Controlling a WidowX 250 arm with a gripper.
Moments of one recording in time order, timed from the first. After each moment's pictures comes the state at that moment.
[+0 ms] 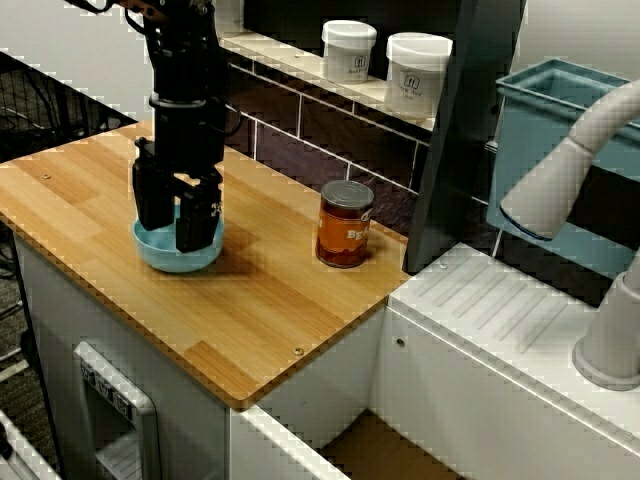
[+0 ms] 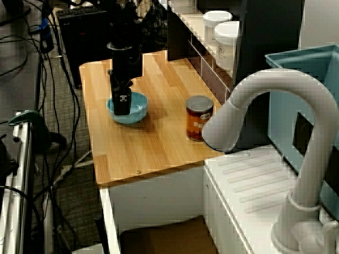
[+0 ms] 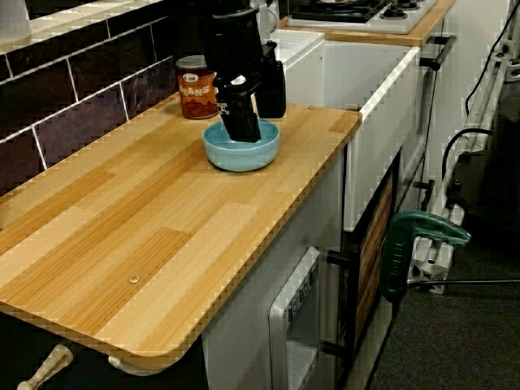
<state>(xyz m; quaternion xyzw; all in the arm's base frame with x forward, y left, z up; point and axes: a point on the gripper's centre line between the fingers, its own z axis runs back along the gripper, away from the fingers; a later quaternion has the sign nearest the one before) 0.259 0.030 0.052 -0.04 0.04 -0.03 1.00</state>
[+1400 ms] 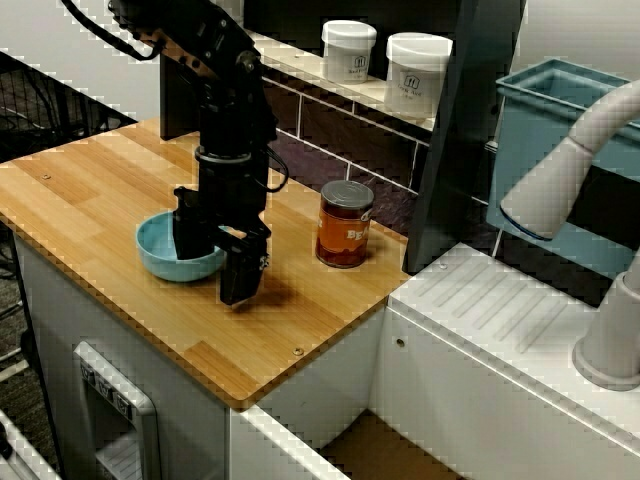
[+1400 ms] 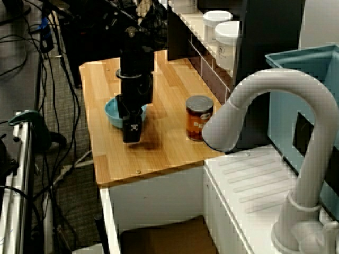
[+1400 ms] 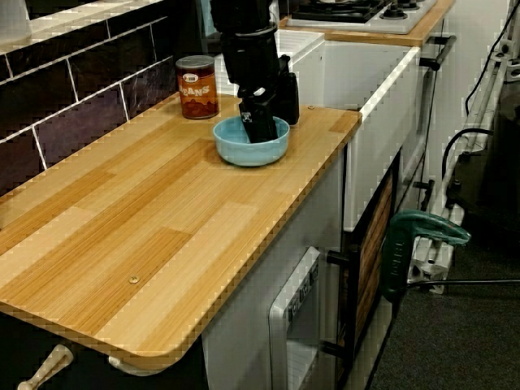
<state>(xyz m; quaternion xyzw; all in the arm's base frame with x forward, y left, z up) 0.261 -0.018 0.025 -0.04 0.05 -0.01 1.00</state>
